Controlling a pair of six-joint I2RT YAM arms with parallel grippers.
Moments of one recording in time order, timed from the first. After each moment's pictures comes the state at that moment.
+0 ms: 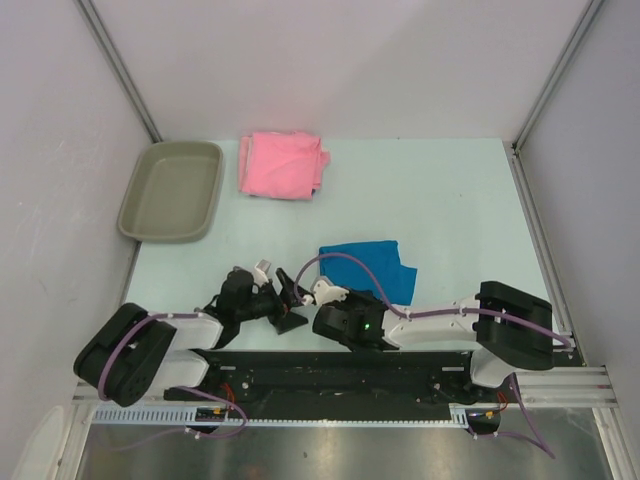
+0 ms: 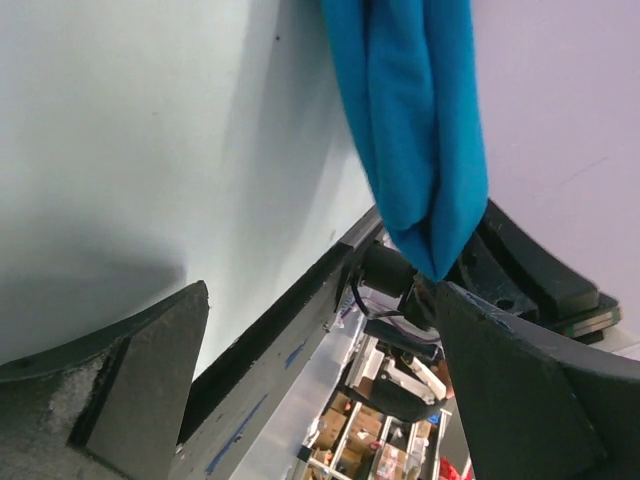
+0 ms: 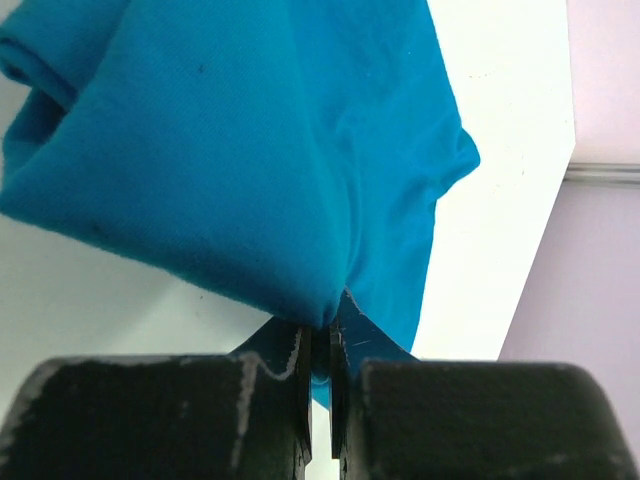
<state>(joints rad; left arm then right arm) -0.49 1.24 0.11 0.59 0.57 -1.32 1.32 1.60 0.84 -0.35 0.94 0.00</state>
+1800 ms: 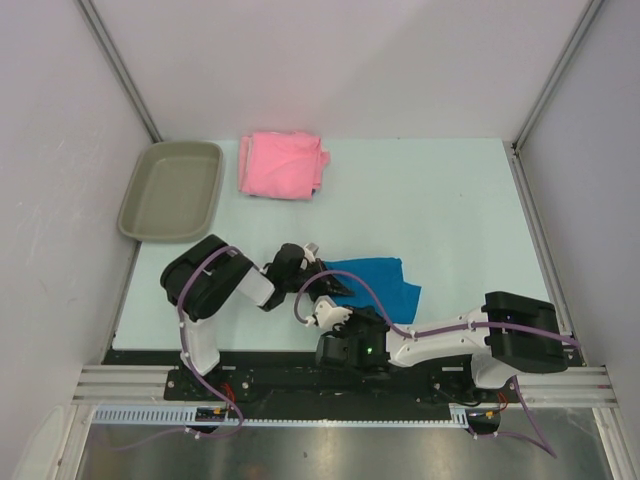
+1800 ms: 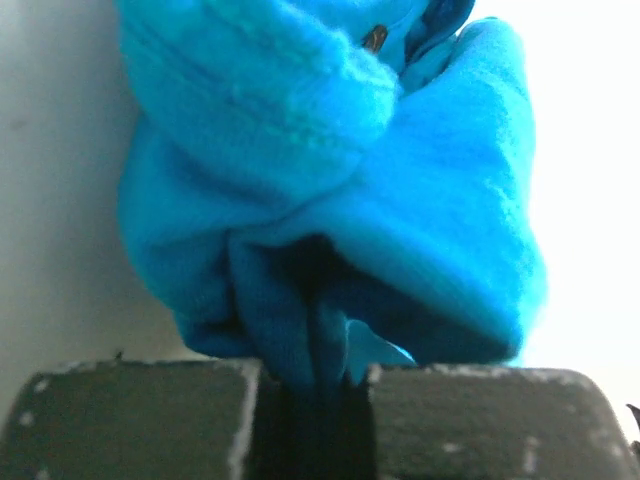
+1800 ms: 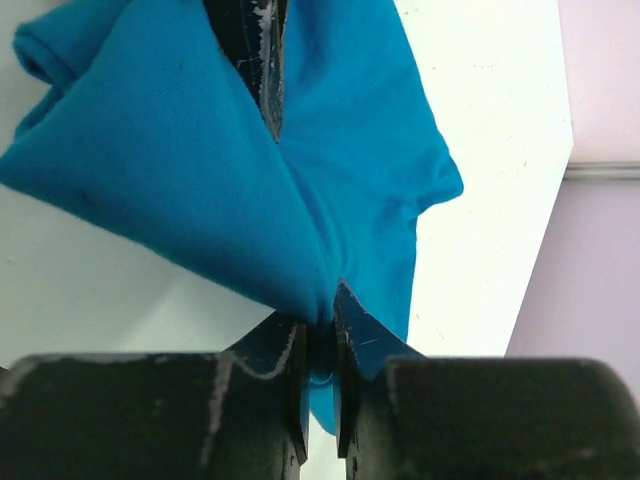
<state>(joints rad) -0.65 1.90 0.55 0.78 0.61 -1.43 1.50 1.56 0.82 -0.51 1.01 0.20</state>
